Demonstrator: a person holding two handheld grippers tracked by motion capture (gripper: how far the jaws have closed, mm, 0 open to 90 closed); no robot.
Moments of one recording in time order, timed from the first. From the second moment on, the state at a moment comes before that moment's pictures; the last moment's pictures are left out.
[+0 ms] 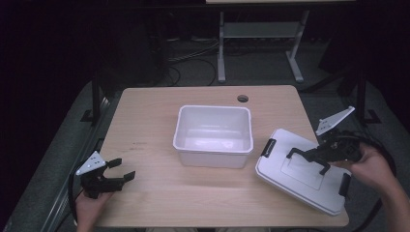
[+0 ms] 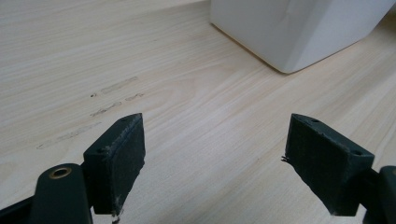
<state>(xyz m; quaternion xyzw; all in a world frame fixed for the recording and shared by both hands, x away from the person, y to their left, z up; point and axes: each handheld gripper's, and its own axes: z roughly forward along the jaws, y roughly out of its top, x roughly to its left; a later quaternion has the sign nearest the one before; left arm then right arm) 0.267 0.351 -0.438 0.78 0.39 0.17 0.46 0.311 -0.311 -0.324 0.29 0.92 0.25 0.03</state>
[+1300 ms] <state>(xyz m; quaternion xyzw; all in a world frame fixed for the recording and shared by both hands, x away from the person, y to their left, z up) 0.269 0.351 -0.441 0.79 0.39 0.17 0.45 0.320 -0.273 -0.230 0.22 0.94 0.27 0.04</state>
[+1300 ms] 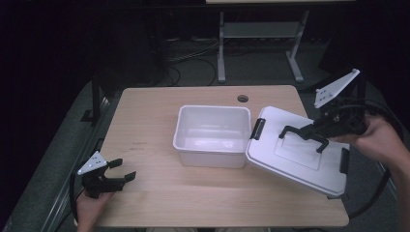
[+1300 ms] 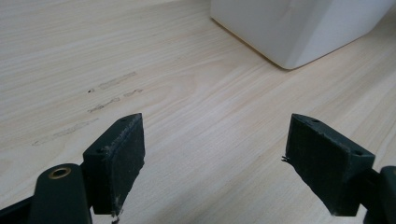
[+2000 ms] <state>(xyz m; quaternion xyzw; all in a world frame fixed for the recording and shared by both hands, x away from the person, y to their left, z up) 0.270 0.351 -0.442 0.79 0.39 0.17 0.45 0.353 -0.216 -0.222 0.16 0.95 0.27 0.04</state>
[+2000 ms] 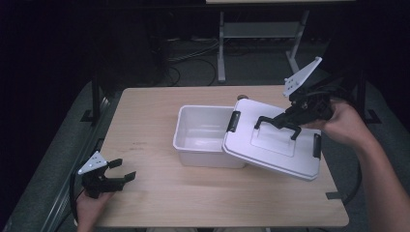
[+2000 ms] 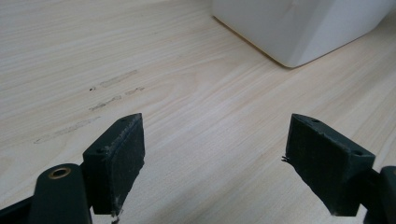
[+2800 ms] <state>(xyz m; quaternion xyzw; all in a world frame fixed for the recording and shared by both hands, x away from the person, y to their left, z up) 0.269 0.357 -0.440 0.78 0.39 0.18 0.45 0.385 -0.163 -0.222 0.11 0.96 0.27 0.03</state>
